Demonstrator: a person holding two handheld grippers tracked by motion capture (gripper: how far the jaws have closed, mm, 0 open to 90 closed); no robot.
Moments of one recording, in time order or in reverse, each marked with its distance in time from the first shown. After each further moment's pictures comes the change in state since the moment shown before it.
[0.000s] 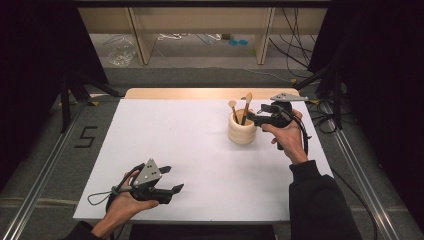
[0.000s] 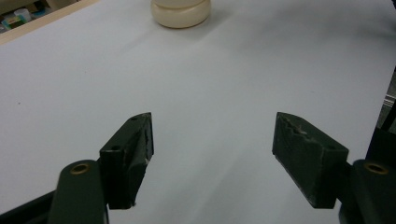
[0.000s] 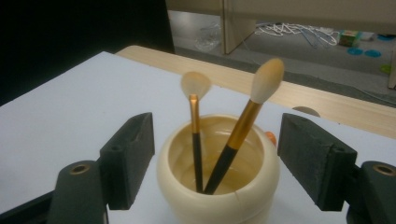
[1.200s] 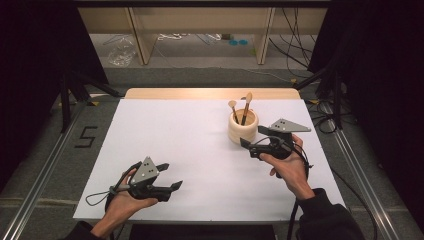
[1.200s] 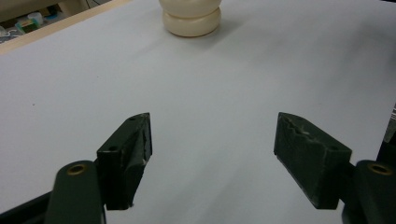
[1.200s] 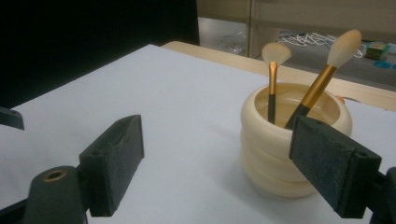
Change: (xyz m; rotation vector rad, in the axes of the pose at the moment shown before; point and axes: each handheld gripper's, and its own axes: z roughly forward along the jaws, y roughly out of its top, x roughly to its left) left arm 0.002 0.001 -0.002 -0.039 0.022 -0.057; right arm 0.065 -0.041 -0.051 -0.026 0.081 -0.038
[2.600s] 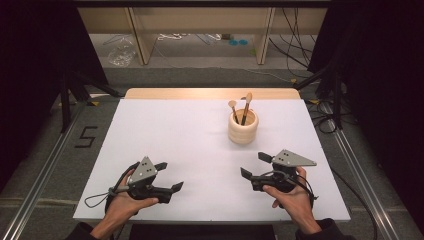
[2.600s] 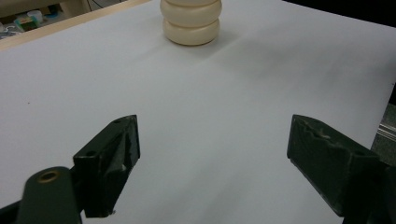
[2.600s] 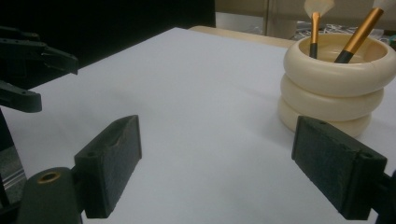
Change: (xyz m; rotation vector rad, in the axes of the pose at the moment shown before) left arm -0.003 0.002 -0.003 -0.032 -0.006 -0.060; right arm 0.036 -0.055 -0.033 -0.010 0.062 0.000
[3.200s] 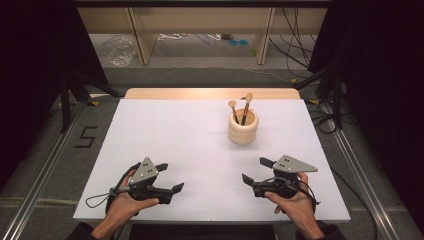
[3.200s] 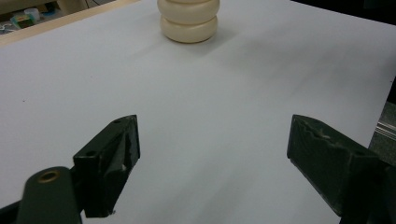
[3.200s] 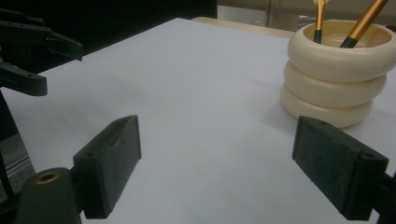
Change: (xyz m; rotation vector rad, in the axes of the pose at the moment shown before) left arm -0.001 -0.001 0.001 0.007 -0.004 0.001; right arm 0.004 -0.009 -0.008 0.038 0.004 -0.018
